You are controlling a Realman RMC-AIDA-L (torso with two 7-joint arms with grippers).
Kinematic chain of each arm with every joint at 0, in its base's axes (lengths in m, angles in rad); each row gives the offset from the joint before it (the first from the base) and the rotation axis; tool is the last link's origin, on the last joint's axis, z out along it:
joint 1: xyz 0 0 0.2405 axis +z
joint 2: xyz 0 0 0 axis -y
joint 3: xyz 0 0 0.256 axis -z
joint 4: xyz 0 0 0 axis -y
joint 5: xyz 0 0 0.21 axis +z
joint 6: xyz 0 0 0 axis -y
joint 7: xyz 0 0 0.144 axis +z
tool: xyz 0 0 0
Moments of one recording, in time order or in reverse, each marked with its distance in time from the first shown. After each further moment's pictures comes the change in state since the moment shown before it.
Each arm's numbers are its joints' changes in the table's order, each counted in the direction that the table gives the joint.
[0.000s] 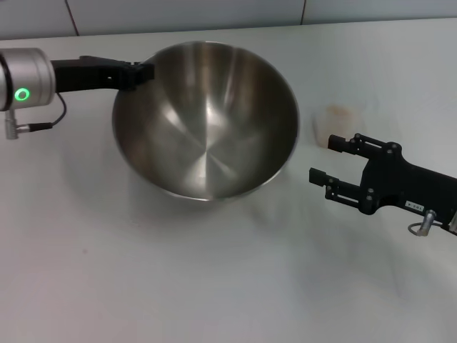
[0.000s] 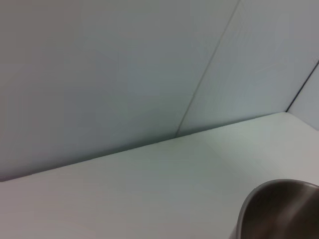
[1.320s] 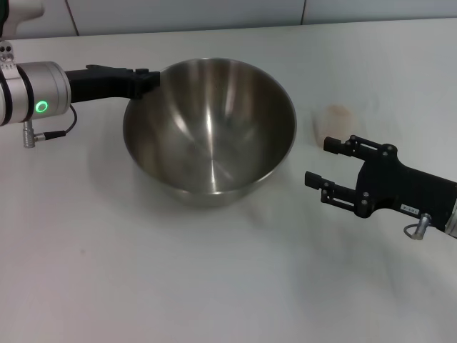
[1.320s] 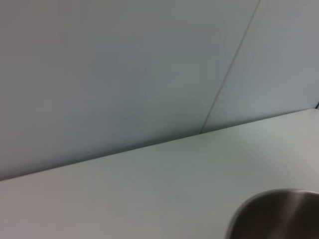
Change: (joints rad) left arm -0.049 0.002 -0.025 0.185 -0.078 0.171 0.149; right arm 0.006 0.000 -0.002 -0.028 0.000 -0.001 -0.064
